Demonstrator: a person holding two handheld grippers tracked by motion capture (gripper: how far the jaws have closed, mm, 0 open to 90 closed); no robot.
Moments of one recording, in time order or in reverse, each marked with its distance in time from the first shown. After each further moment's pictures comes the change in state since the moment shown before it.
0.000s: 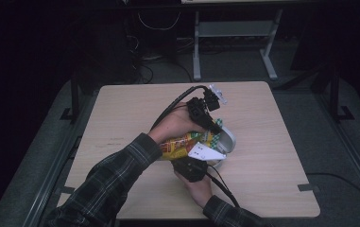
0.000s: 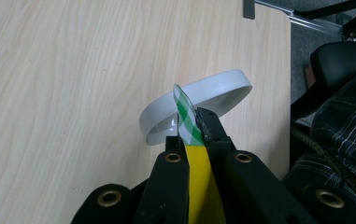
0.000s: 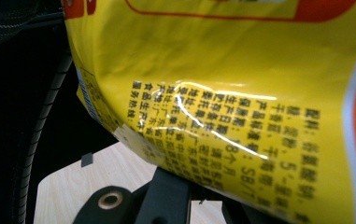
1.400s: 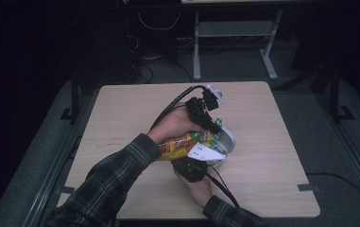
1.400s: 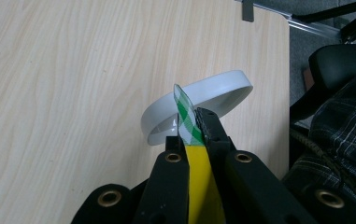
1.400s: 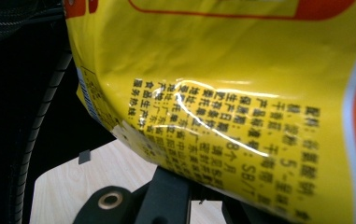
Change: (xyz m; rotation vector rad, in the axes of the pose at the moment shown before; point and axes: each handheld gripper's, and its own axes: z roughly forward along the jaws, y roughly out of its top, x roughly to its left) left arm 0.002 -0.002 -0.001 -0.017 -0.001 0.003; right arm 0.000 -0.001 0.000 0.008 -0.006 -0.011
